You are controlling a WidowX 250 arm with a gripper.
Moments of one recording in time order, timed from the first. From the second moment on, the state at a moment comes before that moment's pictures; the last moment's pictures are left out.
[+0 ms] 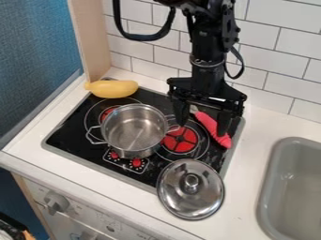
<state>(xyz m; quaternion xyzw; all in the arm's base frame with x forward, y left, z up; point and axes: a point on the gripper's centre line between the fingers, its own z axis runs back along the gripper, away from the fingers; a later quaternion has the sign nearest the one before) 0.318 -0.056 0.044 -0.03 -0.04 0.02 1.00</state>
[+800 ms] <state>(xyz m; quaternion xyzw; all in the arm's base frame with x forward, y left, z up) 0.348 -0.059 0.021 -0.04 -0.05 0.36 0.93</state>
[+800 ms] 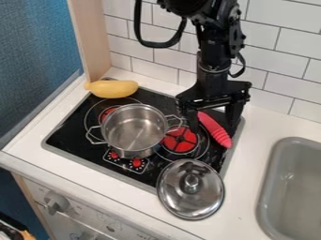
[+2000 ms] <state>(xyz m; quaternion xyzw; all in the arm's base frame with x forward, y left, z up) 0.363 -0.066 -0.011 0.03 -0.05 0.47 0.88</state>
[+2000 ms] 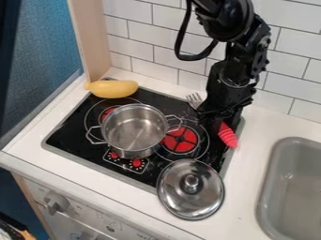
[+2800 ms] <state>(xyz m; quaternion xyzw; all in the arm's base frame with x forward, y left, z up) 0.352 -0.015 0.063 0.04 -0.01 0.34 0.94</state>
